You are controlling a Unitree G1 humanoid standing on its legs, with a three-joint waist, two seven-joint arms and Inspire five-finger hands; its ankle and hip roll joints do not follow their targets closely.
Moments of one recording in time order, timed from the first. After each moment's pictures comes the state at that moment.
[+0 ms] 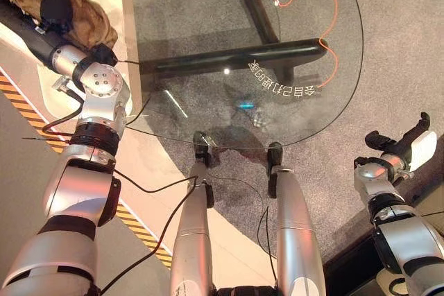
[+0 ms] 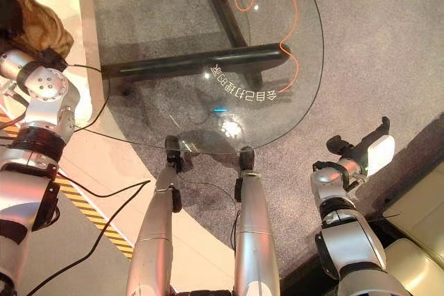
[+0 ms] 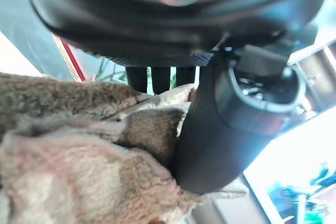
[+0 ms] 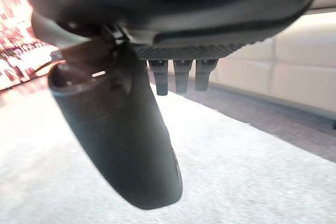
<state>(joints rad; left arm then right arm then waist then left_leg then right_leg) -1.15 0.61 -0.27 1.01 -0.47 -0.41 1.04 -0.74 -0.55 0.25 1.25 0.29 -0.18 -0.84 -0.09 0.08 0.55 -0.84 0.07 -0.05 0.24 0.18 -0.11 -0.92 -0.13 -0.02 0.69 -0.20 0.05</state>
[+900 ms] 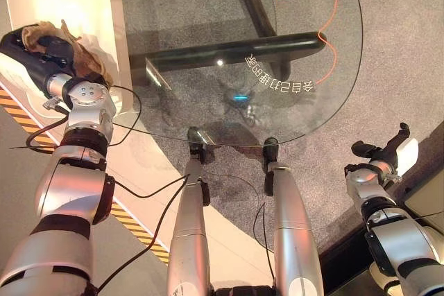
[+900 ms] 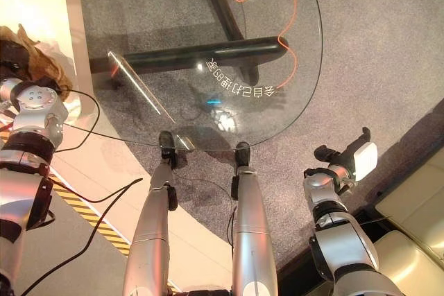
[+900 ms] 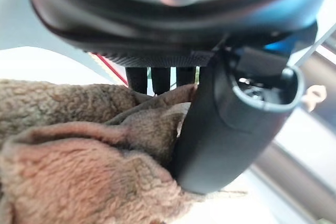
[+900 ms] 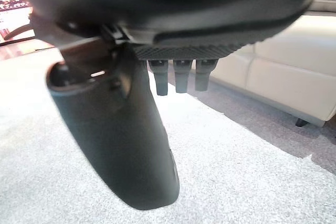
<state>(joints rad) -1.17 0.65 -0.25 1.21 -0.56 -0.13 0.87 -0.73 -0.50 0.26 1.26 0.27 -0.15 -0.81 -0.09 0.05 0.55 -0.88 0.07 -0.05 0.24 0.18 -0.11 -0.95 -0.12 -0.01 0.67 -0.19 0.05</state>
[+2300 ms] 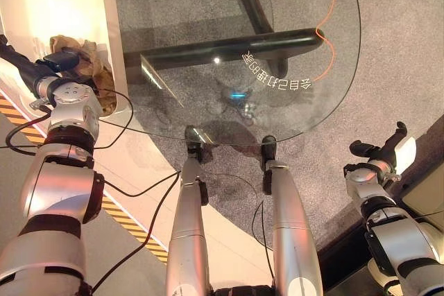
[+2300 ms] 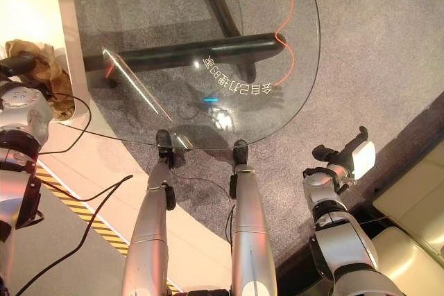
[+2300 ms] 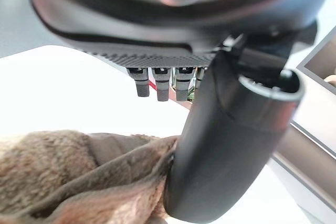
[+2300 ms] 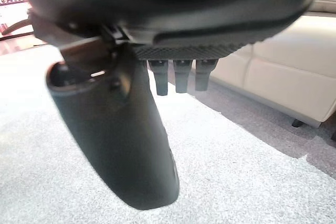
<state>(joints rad) -1.18 0.71 -0.26 1.21 -0.60 -0.08 0.78 -0.73 -0.50 0.26 1.26 0.27 -0.15 -0.79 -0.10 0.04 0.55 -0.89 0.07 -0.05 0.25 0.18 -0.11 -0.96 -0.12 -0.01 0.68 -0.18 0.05</state>
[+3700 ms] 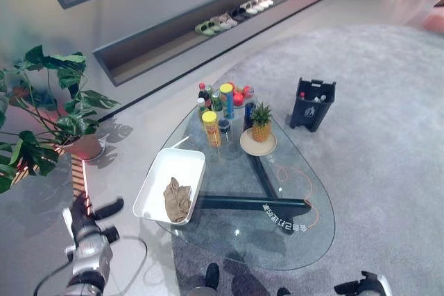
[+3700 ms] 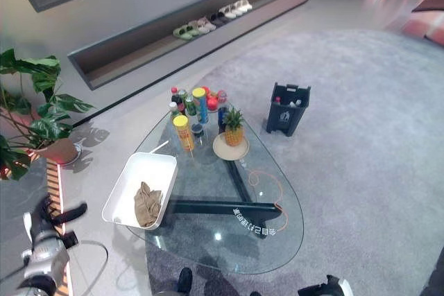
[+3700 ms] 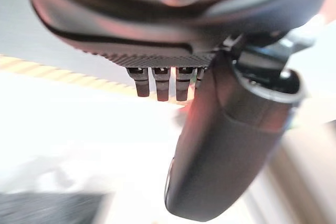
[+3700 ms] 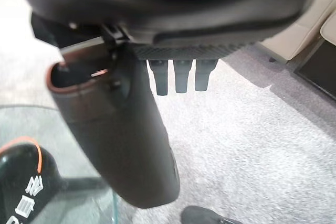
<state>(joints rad) -0.12 0.44 0.05 1.15 -0.41 -0.16 0.25 -0.10 -0.36 0.10 1.39 0.05 0.02 -0.27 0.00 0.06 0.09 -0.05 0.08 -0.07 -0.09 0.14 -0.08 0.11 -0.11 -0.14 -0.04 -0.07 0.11</state>
